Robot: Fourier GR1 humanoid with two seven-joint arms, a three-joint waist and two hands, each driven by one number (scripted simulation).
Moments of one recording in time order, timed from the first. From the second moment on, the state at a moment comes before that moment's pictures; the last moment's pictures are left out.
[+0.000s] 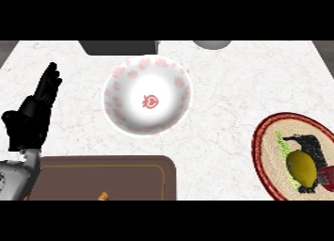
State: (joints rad) left arm -0.22 0.44 -0.16 -1.57 0.08 0.31 0.13; right arm -0.05 -0.96 -0.11 -1.05 -0.25 0.50 -0.76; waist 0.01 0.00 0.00
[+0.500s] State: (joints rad) left arm -0.24 0.42 -0.15 -1.53 0.05 0.31 0.13; right arm -0.10 -1.06 0.07 -1.16 0.01 0.43 -0.76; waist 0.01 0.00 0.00
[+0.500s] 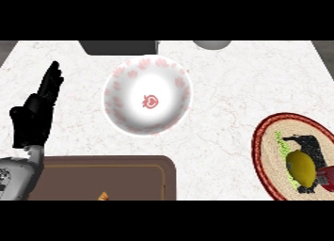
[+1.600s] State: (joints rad) left arm -0.24 0.35 -0.09 -1.56 -0.04 0.26 0.17; right arm -0.14 -0.89 0.26 -1.28 0.42 0.44 -0.55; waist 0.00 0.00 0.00
